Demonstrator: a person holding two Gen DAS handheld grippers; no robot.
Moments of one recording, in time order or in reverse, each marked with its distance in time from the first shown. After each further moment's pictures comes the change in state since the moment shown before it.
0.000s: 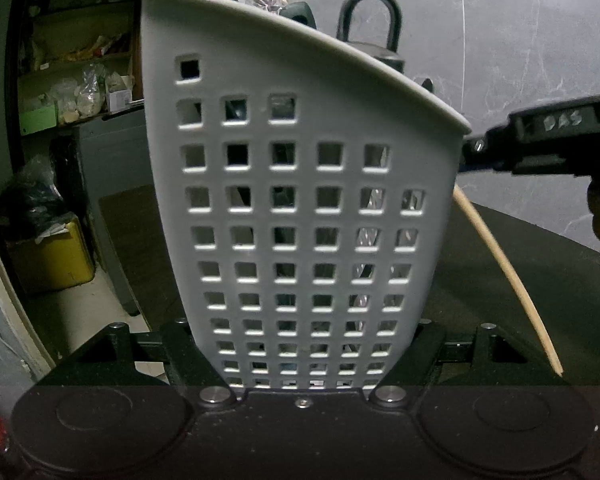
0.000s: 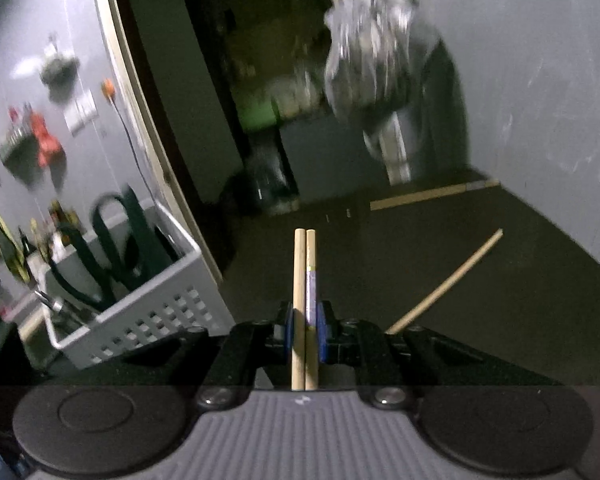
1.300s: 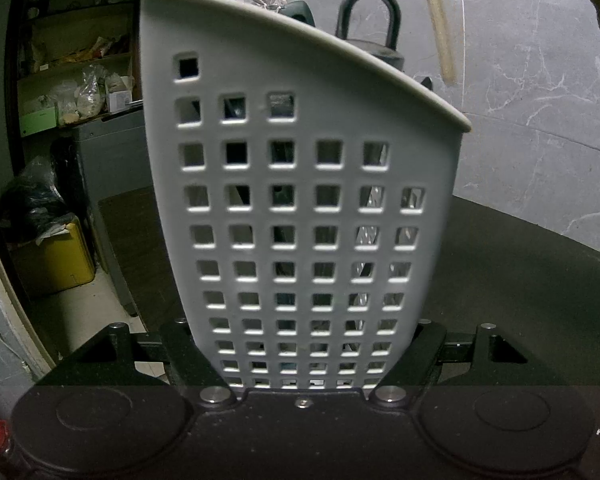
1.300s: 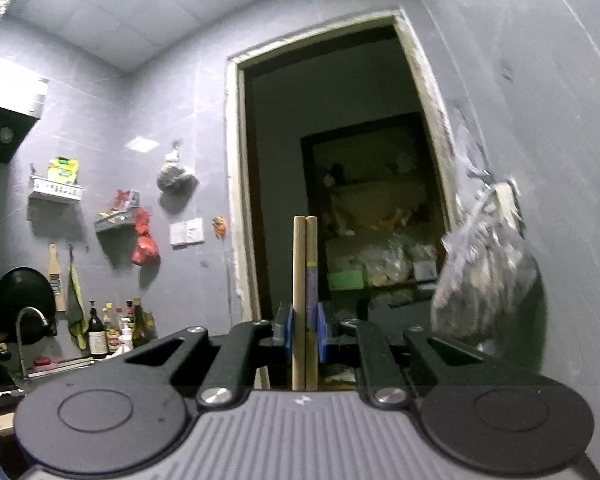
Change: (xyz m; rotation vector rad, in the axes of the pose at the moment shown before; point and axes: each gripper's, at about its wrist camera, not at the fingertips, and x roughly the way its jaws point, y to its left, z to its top) left arm 0.002 -0.003 0.001 0.003 0.000 0.003; right arm -0.059 0.095 0.118 -0.280 -0.426 0.239
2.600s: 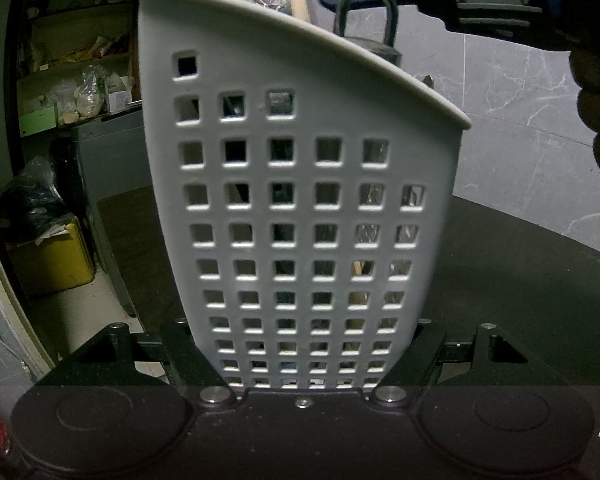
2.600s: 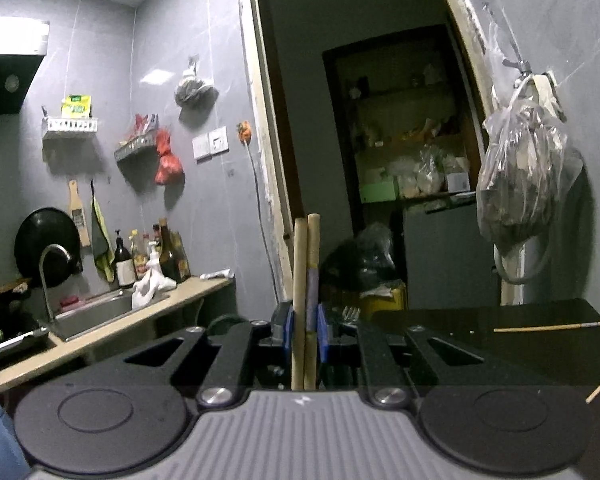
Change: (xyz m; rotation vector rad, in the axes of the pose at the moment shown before) left arm 0.001 -0.001 -0.001 0.001 -0.002 0.000; right arm 0.031 0.005 -0.094 0.063 0.274 0.082
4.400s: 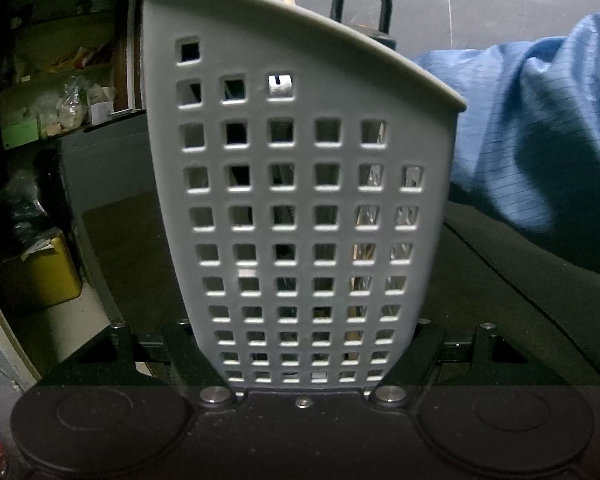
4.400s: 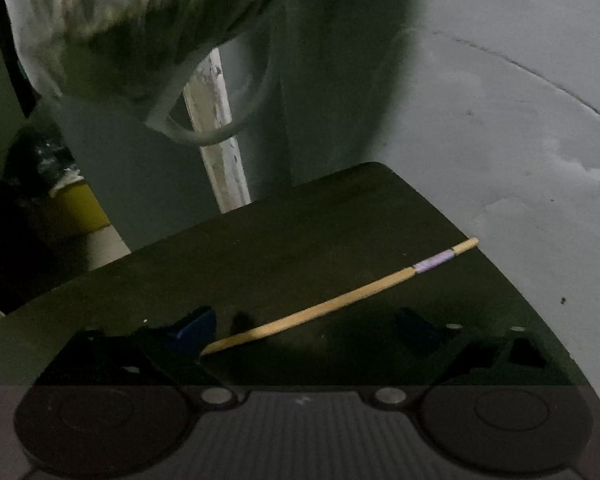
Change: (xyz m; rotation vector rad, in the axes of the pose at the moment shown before) left arm -0.005 0.018 -0.019 0.038 -0.026 -0.057; right arm 0.304 -0.324 -0.002 0.427 0.541 -0.901
